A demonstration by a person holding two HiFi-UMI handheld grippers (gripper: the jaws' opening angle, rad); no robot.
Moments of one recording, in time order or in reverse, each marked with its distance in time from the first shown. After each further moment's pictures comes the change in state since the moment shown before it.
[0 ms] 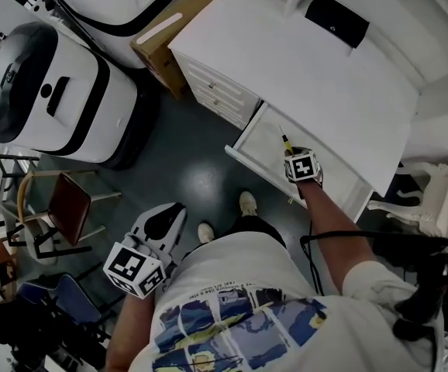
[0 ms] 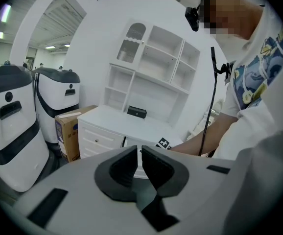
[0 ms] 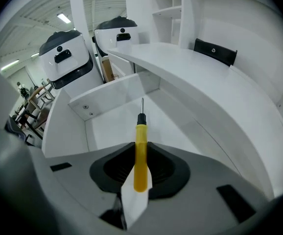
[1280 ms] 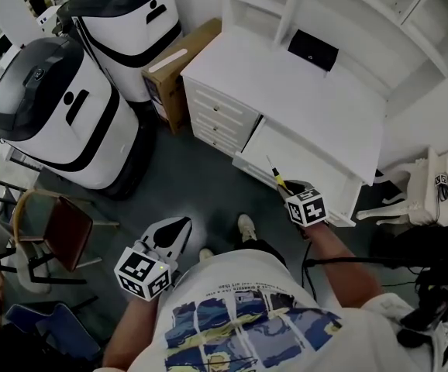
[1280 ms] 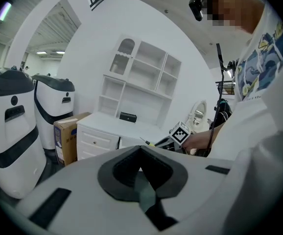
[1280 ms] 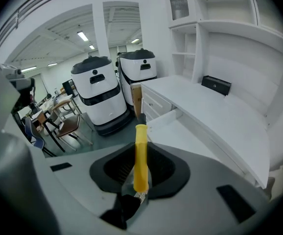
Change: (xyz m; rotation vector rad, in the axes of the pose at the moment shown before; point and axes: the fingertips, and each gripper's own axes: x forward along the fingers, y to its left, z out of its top) left arm -0.099 0.005 -0.045 0.086 -0.095 -0.128; right arm -0.200 0.149 -0.004 -0.023 -0.209 0.105
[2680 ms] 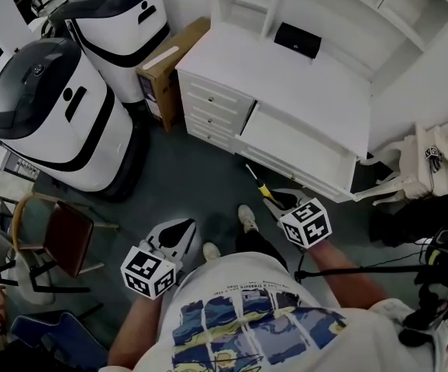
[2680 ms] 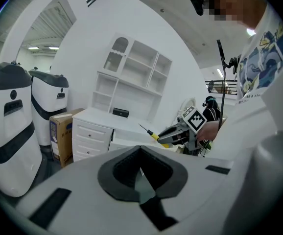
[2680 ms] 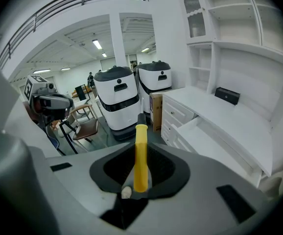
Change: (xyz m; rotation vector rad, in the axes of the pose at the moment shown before) left arm -0.053 -0.014 -0.048 0.025 0.032 -0.099; right arm -0.085 0.147 -0.003 -0.056 -0.097 0.087
